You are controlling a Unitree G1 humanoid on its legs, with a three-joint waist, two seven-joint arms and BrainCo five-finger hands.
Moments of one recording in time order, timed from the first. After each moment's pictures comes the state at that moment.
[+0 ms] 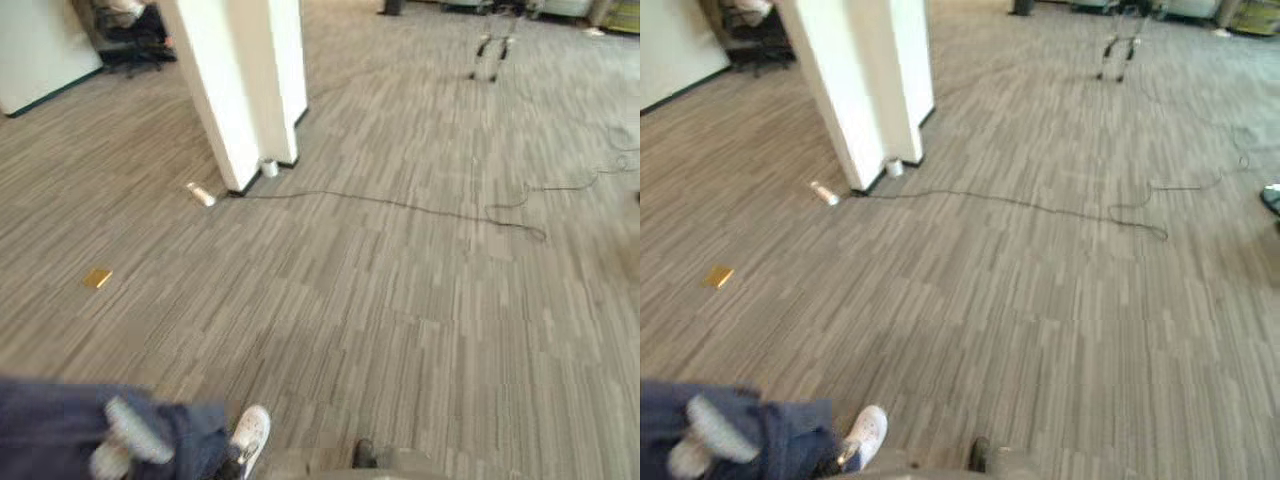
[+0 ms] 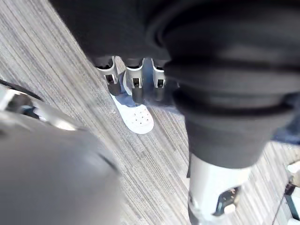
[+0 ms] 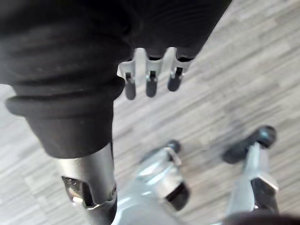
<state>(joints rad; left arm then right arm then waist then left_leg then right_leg) 0.17 -0.03 0.55 1.09 -0.16 -0.09 -0.03 0.27 -0.03 -0.55 1.19 0.30 0.03 0.16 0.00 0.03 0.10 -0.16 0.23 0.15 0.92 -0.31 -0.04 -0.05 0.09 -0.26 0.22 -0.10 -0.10</state>
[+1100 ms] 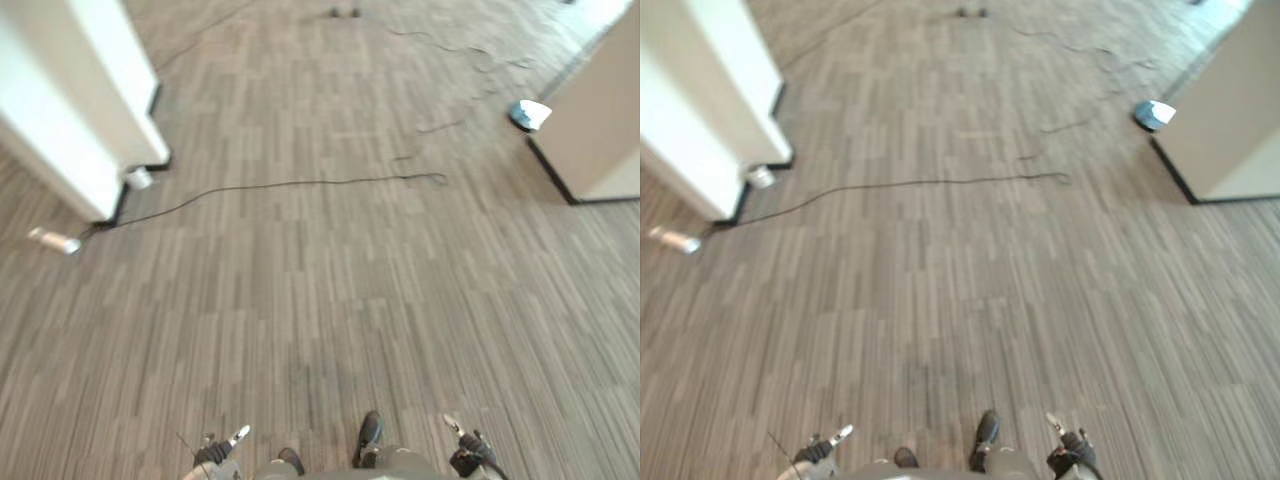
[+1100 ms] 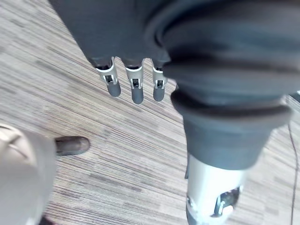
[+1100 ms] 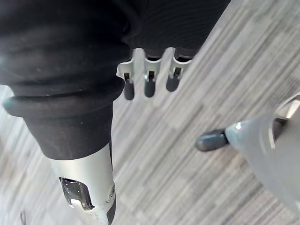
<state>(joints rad) 0.04 0.09 0.34 1.13 -0.23 -0.11 0.07 0.06 -0.03 -0.46 1.12 0.43 -0.13 -0.06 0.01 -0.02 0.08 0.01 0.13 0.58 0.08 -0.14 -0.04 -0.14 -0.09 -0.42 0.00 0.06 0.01</state>
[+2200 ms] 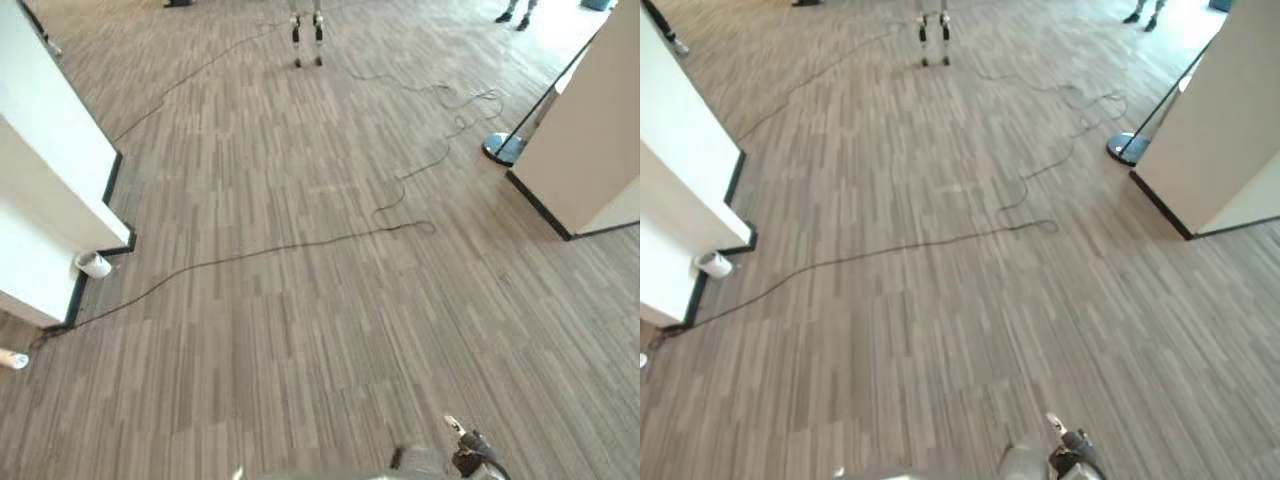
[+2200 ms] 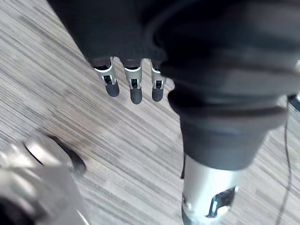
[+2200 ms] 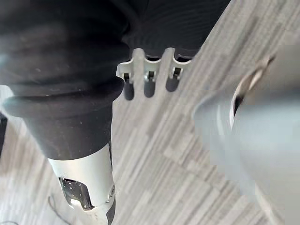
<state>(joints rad) 0.12 0.03 0.45 1.16 -0.34 -0.10 0.07 0.00 -0.06 -0.50 1.17 0.39 -0.11 -0.04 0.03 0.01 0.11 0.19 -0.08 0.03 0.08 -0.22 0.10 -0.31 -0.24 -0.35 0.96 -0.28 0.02</state>
